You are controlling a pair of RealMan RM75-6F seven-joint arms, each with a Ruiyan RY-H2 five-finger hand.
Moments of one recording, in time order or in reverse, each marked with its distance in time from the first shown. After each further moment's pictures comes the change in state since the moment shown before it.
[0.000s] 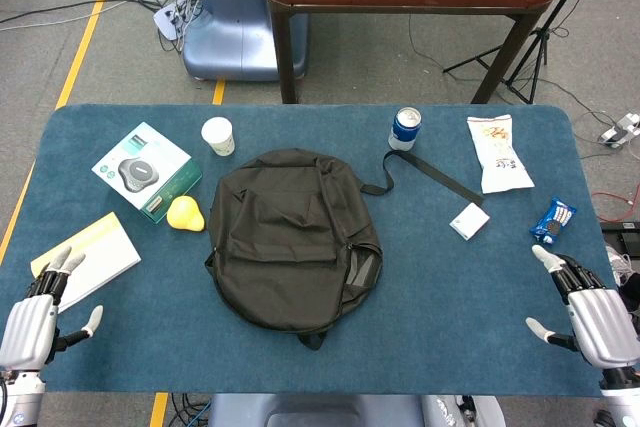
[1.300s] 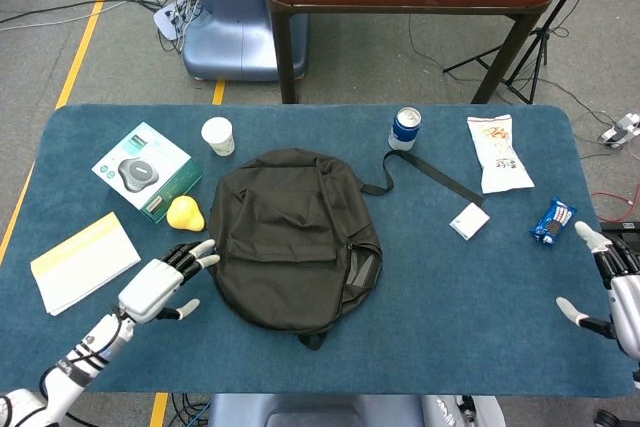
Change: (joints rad) left arm -0.411 -0.198 0.043 0.457 0.330 -0.361 -0.197; right arm -0.018 0.104 0.065 -0.083 0.062 0.073 -0.013
